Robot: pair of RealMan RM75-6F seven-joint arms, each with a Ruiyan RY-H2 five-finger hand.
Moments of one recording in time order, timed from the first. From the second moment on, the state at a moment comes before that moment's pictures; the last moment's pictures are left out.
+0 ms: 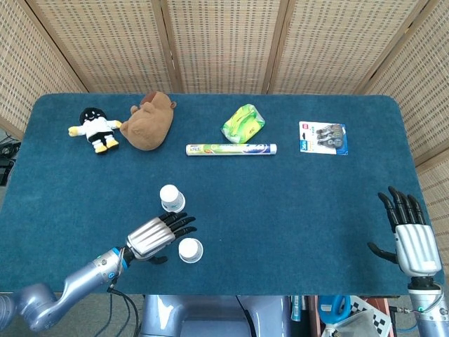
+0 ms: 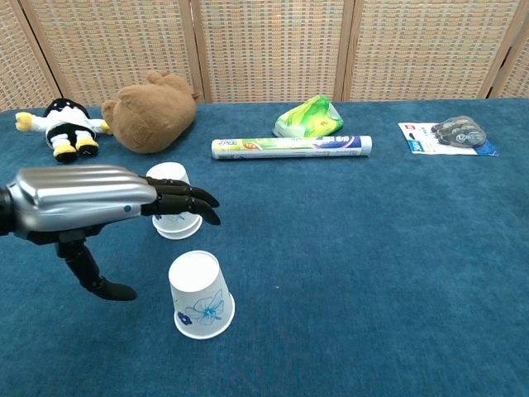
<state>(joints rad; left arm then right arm) -0.73 -1.30 0.03 -1.75 1.53 0.84 0.24 0.11 -1.16 0.10 -1.60 -1.53 1.52 -0.02</state>
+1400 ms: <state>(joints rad) -0.74 -1.23 -0.15 -1.82 1.39 0.98 0.24 0.11 -1.16 0.09 -1.60 -1.53 1.53 -0.01</state>
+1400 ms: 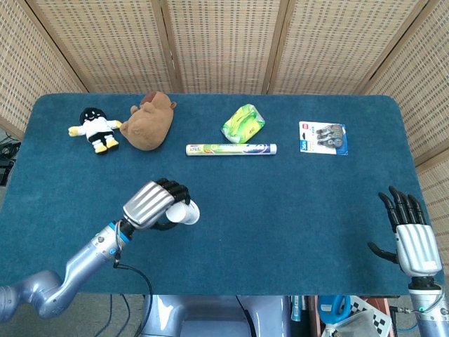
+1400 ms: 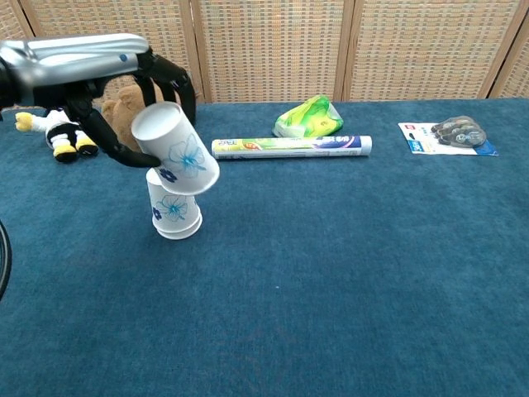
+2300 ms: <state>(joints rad) -0.77 -1.29 -0.17 -1.60 1.20 0.87 0.11 0.11 -1.16 0.10 -1.59 -1.53 1.52 -0.01</state>
